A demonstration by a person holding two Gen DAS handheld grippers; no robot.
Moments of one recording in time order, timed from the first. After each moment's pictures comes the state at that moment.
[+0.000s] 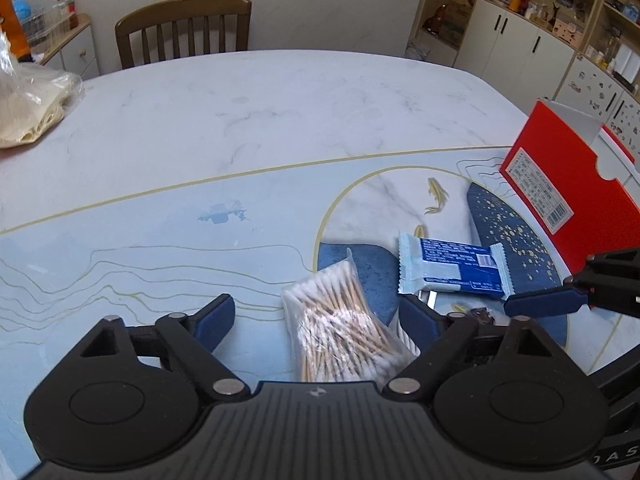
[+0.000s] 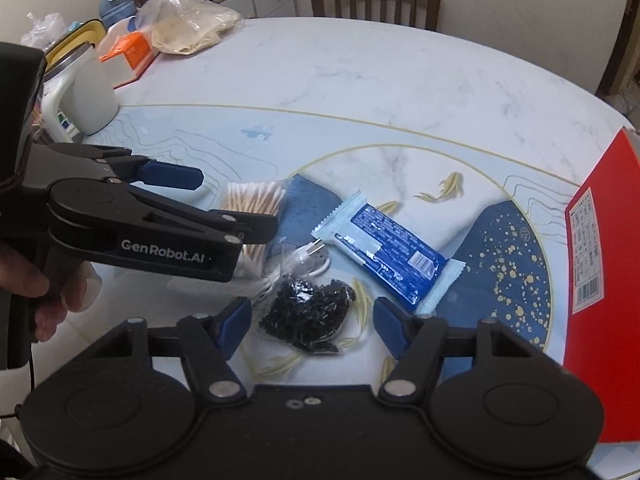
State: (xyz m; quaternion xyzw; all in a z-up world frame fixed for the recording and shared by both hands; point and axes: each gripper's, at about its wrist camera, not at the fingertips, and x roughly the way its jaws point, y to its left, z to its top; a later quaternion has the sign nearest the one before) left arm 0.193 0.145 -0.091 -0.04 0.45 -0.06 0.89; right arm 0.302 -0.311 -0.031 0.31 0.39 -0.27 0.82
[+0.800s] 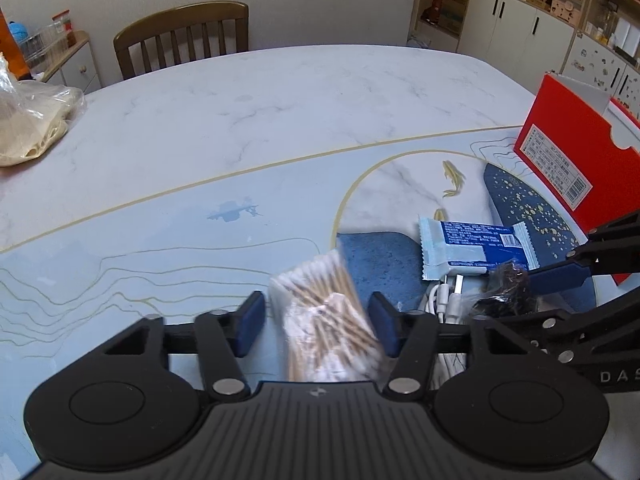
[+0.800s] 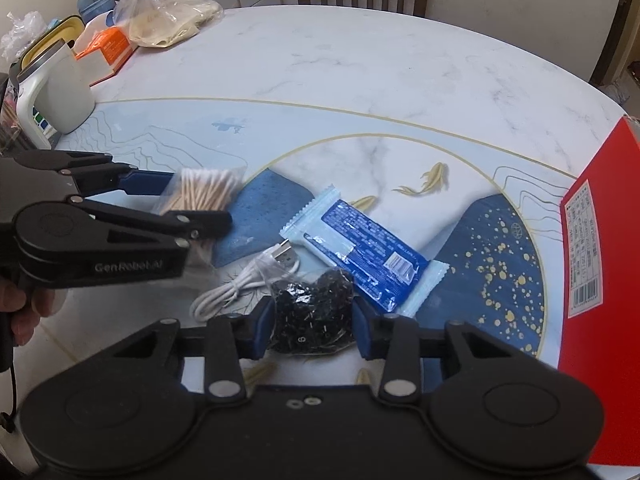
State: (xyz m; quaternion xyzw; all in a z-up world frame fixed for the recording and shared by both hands) left arm 0.191 0.145 -0.099 0.01 0.44 -0.05 0.89; right arm 0.302 -0.327 -0.044 0.31 0.40 -0.29 0.81
